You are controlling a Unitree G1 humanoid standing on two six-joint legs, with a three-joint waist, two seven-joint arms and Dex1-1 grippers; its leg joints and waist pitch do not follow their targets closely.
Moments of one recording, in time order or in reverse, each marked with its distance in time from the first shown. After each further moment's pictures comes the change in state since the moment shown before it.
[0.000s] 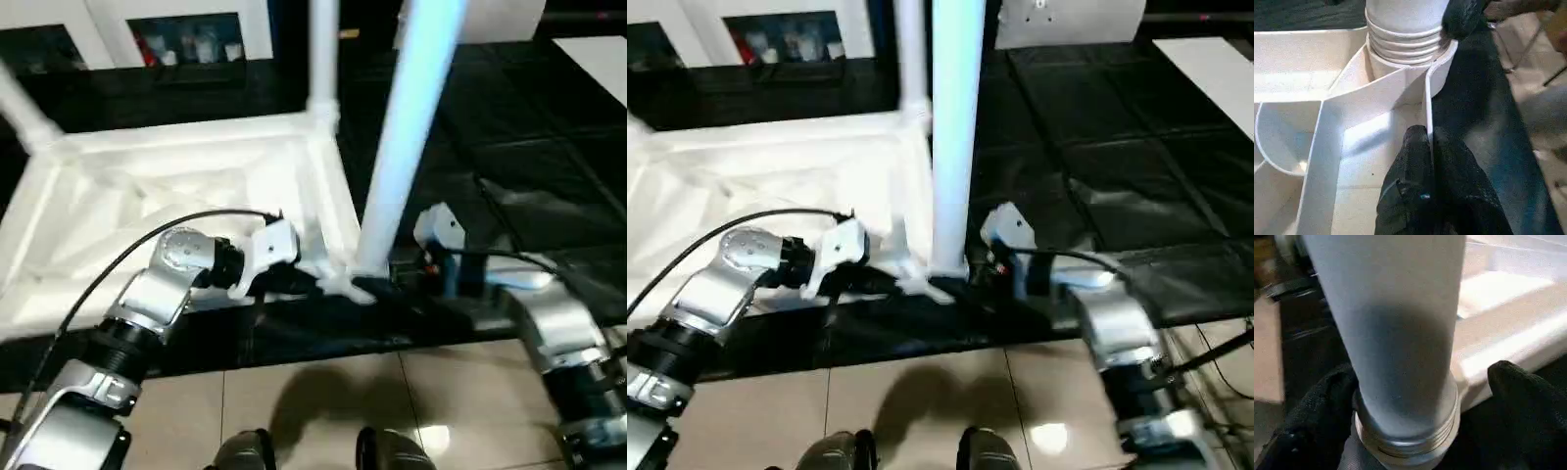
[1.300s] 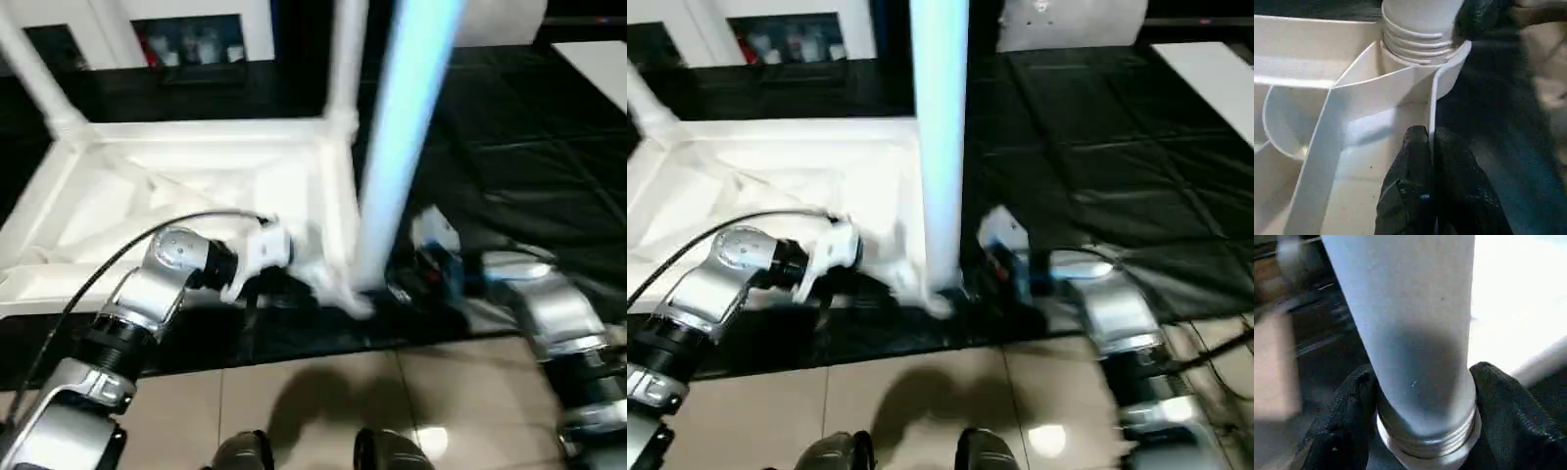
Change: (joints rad) left arm -0.006 -0.044 0.050 -0.005 0.028 0.128 0.145; right arm -0.032 0.124 -0.029 0.030 -0.009 0.127 -0.149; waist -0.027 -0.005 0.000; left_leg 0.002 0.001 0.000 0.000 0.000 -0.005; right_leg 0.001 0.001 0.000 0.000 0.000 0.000
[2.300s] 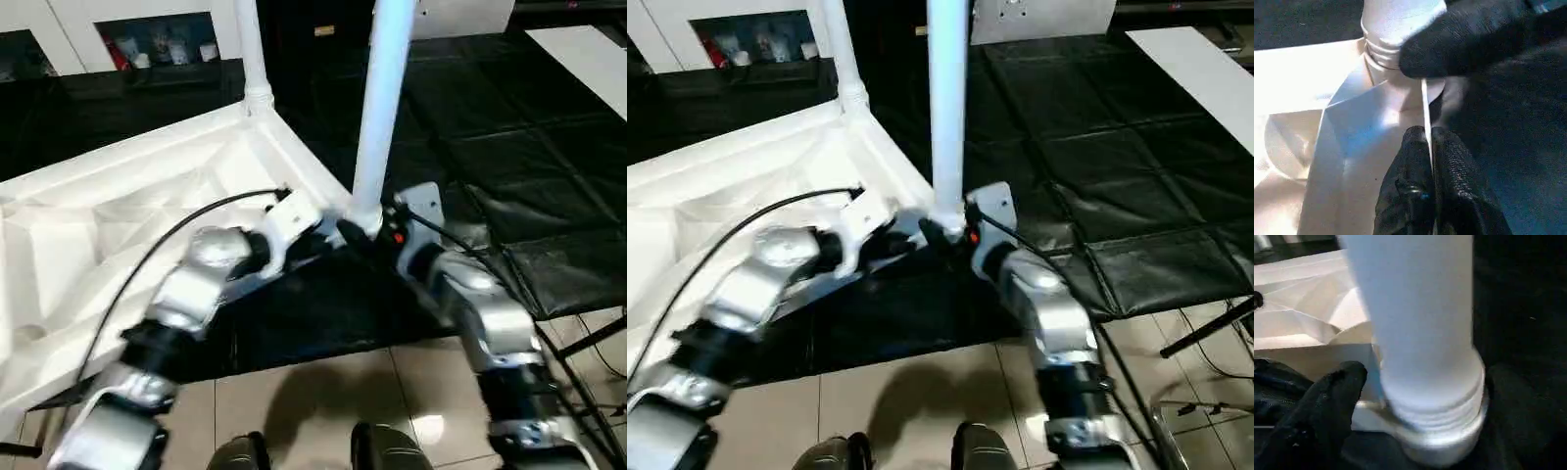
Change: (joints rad) left arm 0.015 -0.107 0.013 -0.060 0.035 0.049 0.221; right arm 0.044 0.176 -0.121 -0.087 -0.020 0.090 -0.412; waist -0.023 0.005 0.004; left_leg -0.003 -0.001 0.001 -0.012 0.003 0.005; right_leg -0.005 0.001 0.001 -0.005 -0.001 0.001
